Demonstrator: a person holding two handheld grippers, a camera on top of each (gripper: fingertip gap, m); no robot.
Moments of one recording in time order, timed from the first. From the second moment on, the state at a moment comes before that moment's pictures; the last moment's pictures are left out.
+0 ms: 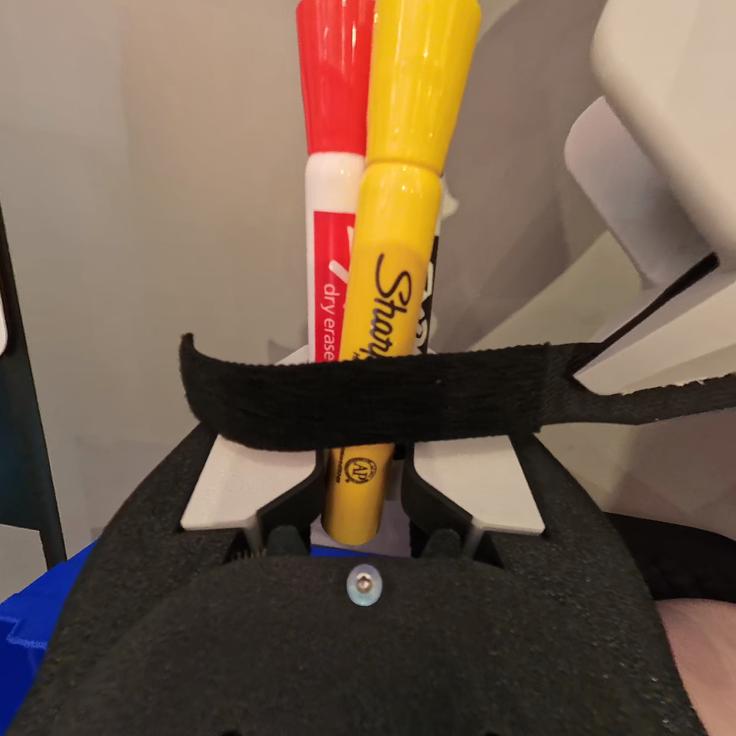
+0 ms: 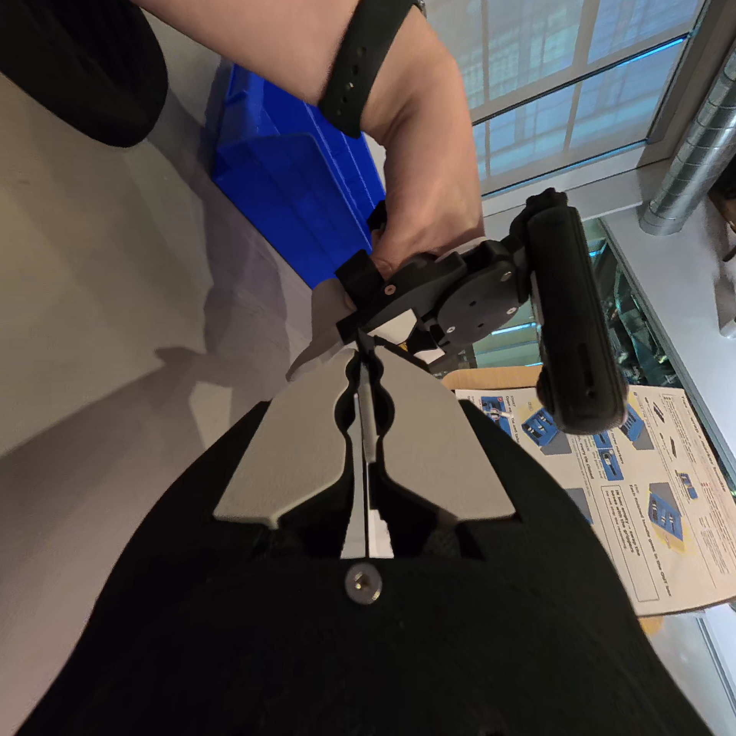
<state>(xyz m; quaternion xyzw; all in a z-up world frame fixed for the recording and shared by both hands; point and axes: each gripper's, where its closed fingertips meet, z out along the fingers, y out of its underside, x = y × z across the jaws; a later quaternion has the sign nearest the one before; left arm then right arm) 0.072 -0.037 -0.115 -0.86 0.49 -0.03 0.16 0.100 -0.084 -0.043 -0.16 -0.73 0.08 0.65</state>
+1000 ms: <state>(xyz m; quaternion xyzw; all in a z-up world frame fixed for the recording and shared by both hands) 0.074 -0.044 -0.112 -0.86 0.49 -0.03 0.15 0.104 -0.097 -0.064 -0.18 -0.78 0.12 0.58</state>
